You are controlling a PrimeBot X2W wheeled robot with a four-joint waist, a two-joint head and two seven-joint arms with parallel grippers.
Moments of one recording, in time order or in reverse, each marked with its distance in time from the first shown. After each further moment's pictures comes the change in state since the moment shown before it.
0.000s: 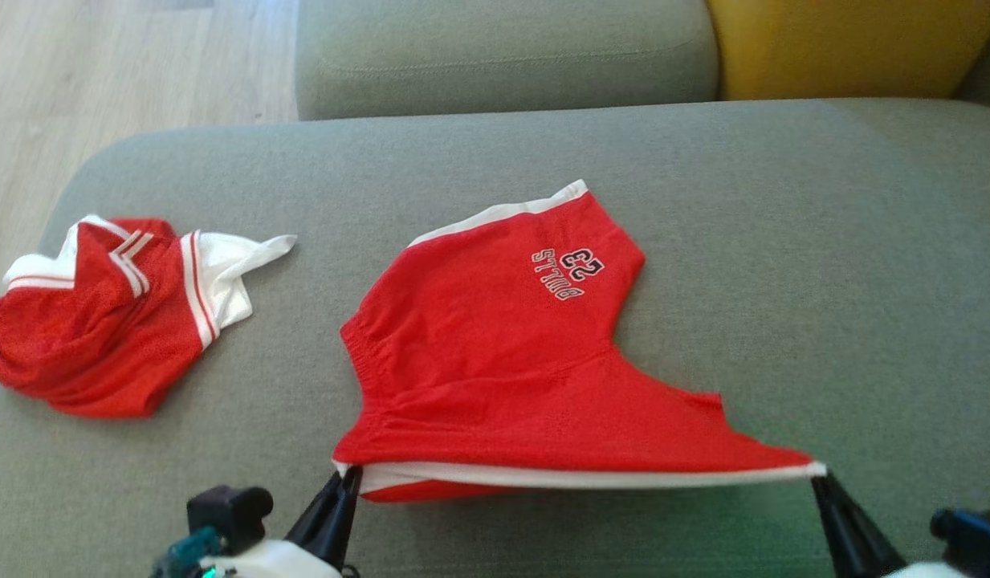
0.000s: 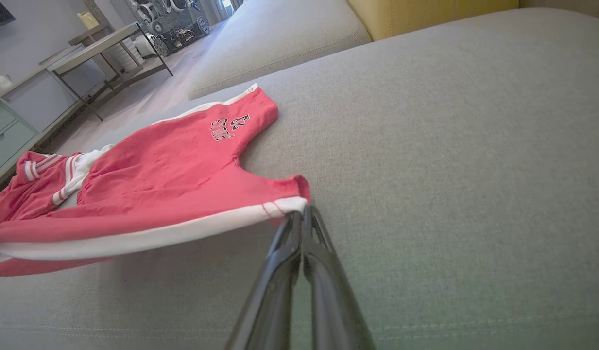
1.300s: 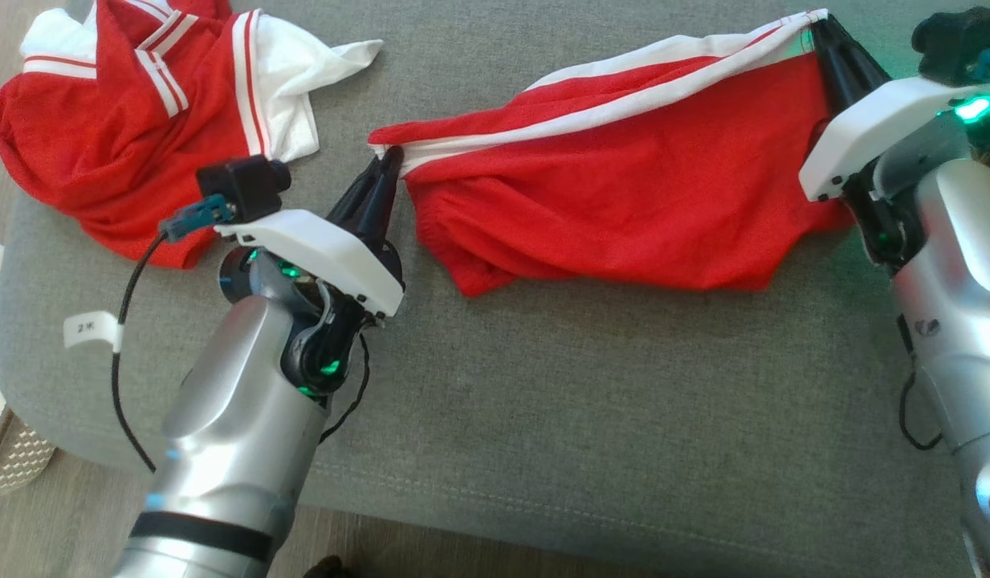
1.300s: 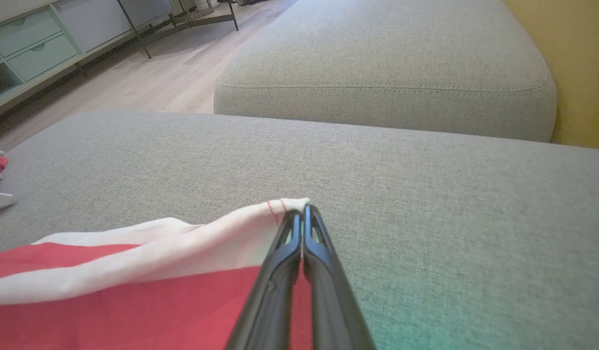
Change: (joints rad) left arm -0.804 -0.191 0.009 0.598 -0.184 -0.219 -0.046; right arm -1.284 -0.231 0.336 1.021 0.035 0.000 -0.226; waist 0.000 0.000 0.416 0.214
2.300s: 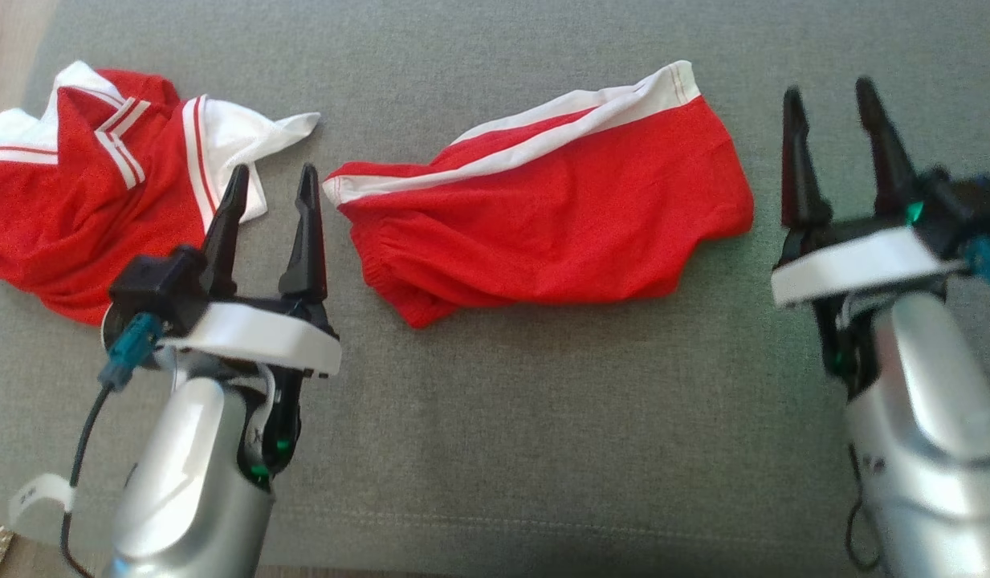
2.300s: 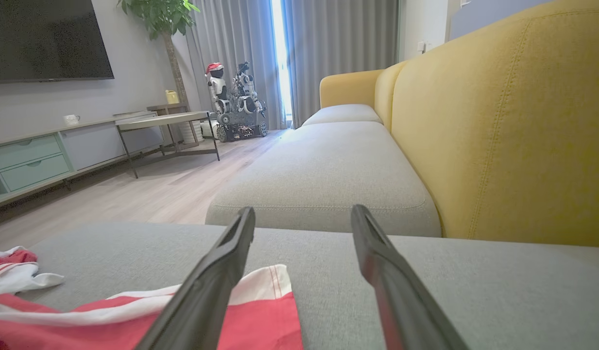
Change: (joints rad) left arm 0.254 0.065 0.131 -0.335 0.352 0.154 -0.214; right arm 0.323 0.128 -0.204 -0.320 -0.191 0.000 -0.282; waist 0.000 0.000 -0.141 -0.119
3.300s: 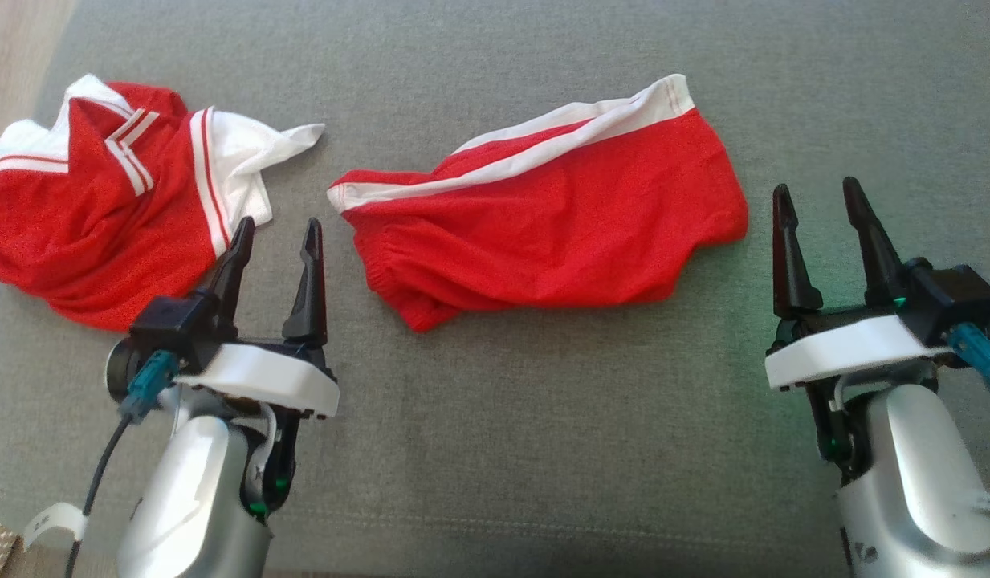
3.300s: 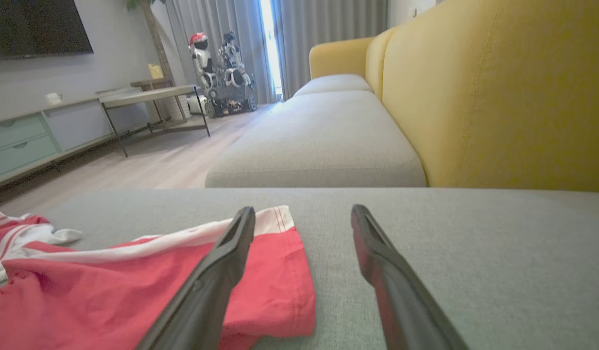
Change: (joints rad) left arm 0.086 0.001 0.021 0.022 0.081 -0.013 0.000; right arm 0.262 0.080 -0.083 -0.220 -0.072 0.000 0.099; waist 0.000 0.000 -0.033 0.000
